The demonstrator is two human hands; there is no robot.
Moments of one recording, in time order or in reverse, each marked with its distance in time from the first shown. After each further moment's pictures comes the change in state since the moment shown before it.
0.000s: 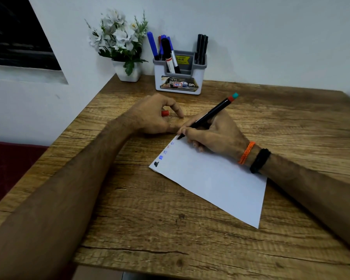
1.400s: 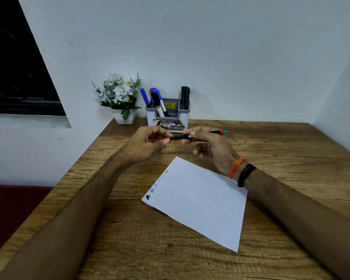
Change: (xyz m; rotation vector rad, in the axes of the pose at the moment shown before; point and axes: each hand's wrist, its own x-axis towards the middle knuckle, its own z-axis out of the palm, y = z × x) left_hand -0.003 0.002 -0.004 -0.551 0.189 0.144; right_hand 0.022 -0.002 -0.039 0.432 0.148 0.085
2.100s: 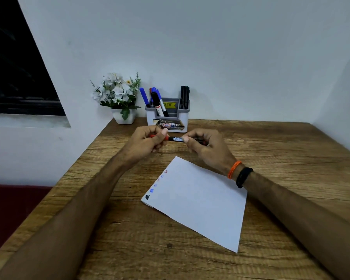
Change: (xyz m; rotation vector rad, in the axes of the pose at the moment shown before) left_hand 0.000 0.001 0.006 -0.146 0.073 -0.070; right_hand 0.003 0.015 -0.003 -0.430 -0.017 -0.342
